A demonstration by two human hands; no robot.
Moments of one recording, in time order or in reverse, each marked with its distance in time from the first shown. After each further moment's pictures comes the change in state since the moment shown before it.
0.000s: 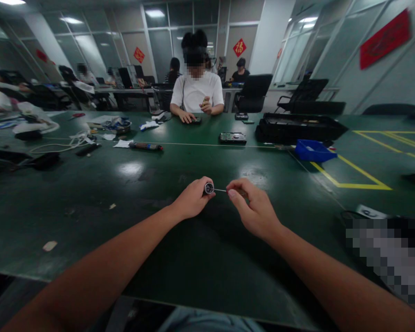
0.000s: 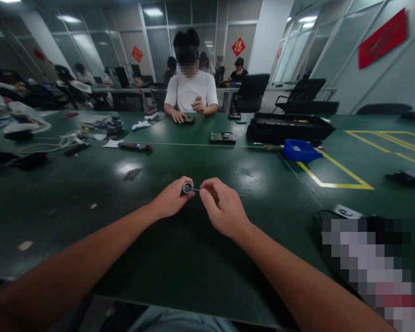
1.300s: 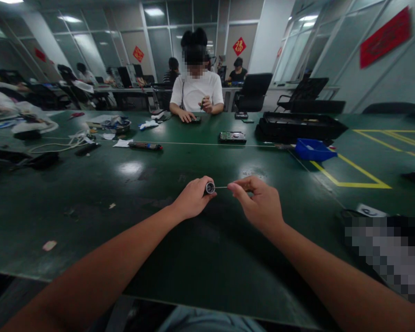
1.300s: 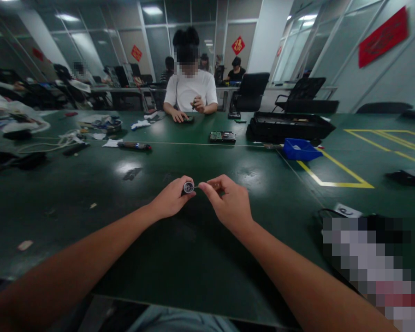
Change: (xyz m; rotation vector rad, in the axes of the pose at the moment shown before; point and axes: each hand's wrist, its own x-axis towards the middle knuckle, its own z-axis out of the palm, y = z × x) left_hand -0.001 0.005 -0.001 0.087 -0.005 0.003; right_hand 0.006 0.002 0.000 -0.058 0.202 0.130
